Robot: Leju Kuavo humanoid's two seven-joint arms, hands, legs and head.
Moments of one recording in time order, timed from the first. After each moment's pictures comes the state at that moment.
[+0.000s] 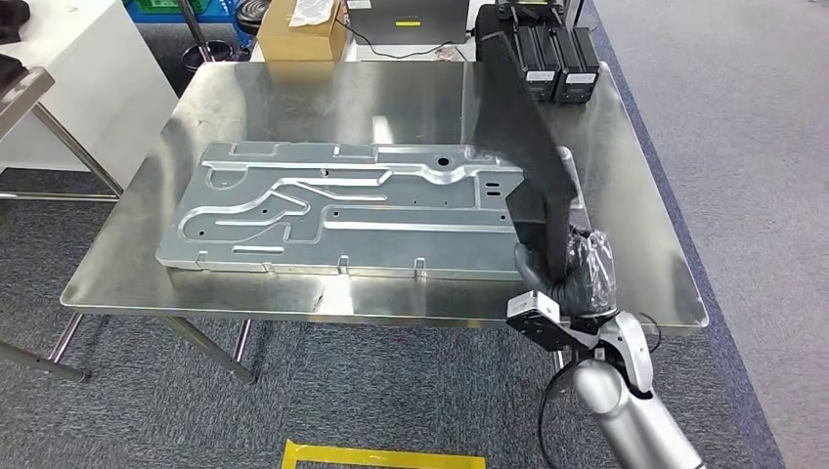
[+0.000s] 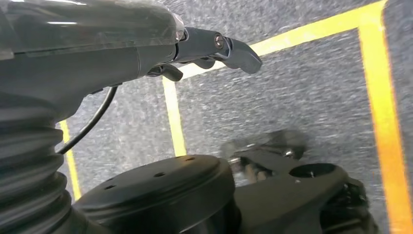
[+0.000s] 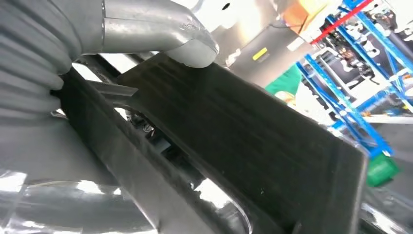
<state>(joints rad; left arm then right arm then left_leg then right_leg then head) -0.09 -0.16 1.12 -0.20 -1.29 0.20 -0.12 -0.27 -0.20 0.30 -1.47 0.78 -0.50 -0.40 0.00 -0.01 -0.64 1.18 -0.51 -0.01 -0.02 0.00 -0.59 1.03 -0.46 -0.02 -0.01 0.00</state>
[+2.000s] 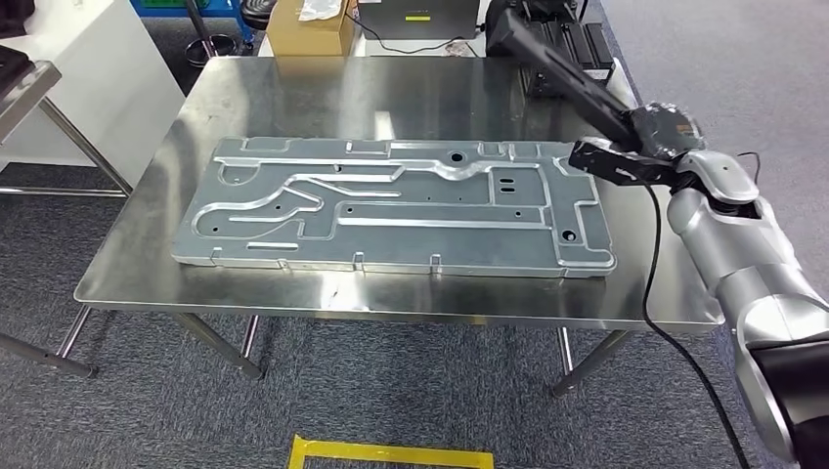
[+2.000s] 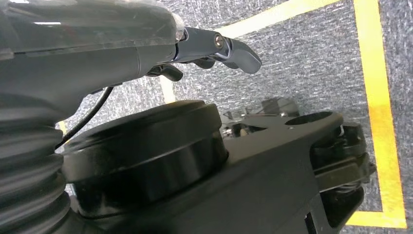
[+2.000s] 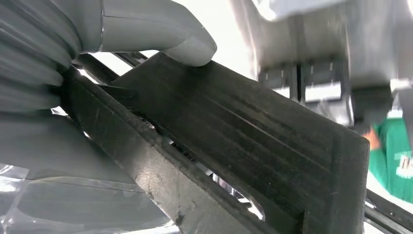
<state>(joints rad) -0.10 -0.21 1.13 -0.20 -1.31 0.14 -0.11 -1.07 -0.41 0.45 -0.58 0.99 -0.14 -0.29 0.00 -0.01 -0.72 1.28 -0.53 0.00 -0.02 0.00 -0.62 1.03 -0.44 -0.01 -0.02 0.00</state>
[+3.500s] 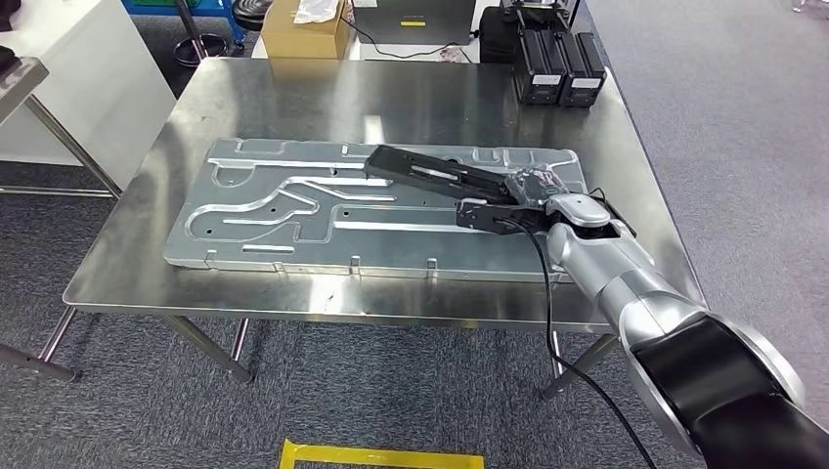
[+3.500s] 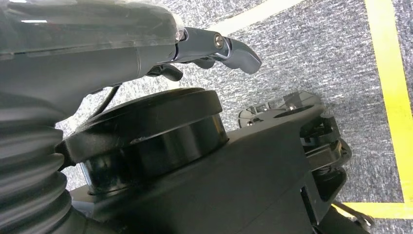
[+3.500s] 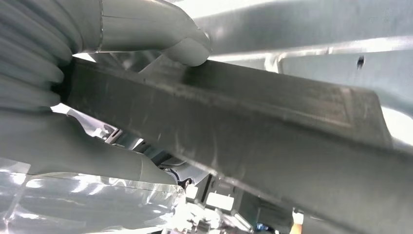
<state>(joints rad) -0.10 -0.24 1.12 -0.20 -1.33 0.16 -0.09 -1.08 -0.08 0.61 -0.31 0.99 -0.04 -0.22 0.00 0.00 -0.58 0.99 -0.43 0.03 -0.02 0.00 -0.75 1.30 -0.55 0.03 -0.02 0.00</state>
